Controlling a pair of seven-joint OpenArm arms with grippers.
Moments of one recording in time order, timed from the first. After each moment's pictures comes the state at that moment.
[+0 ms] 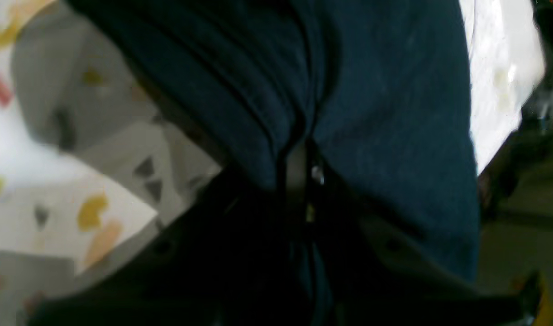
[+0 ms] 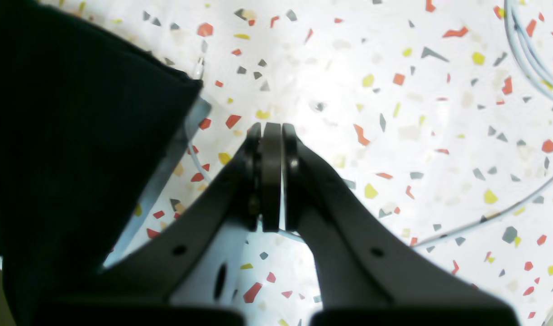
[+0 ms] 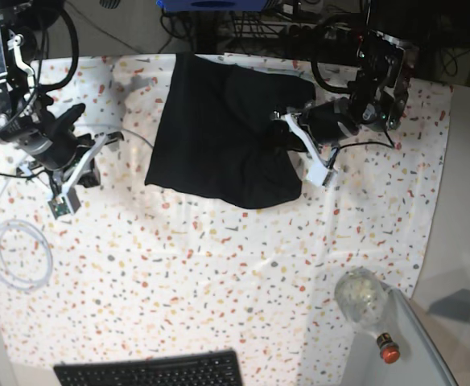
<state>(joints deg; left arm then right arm) 5.6 -17.2 8.6 70.2 -45.0 -33.1 37.6 -13.4 20.1 -4.8 100.7 20.1 8.4 -43.2</state>
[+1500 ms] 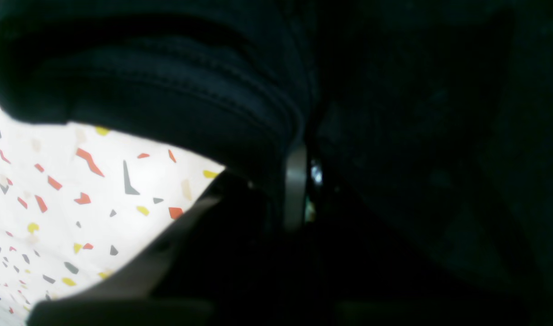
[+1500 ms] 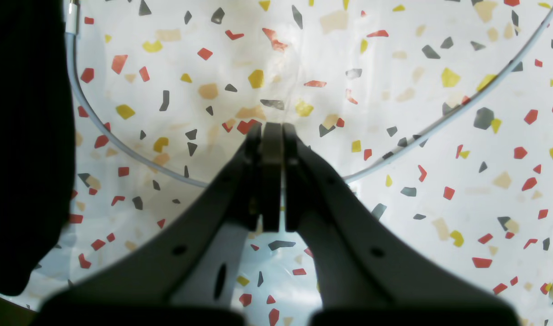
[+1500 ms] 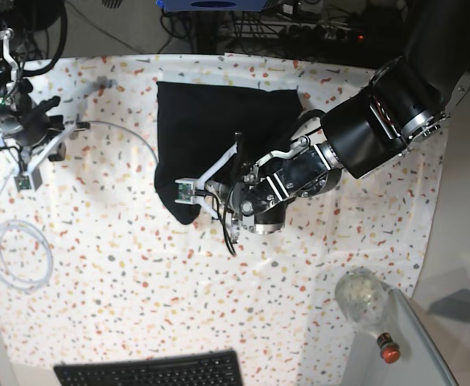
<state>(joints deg) -31.3 -11.4 64.1 58.6 -4.0 -38.9 38.9 -17.7 17.5 6.6 94.2 20.3 8.4 -43.1</state>
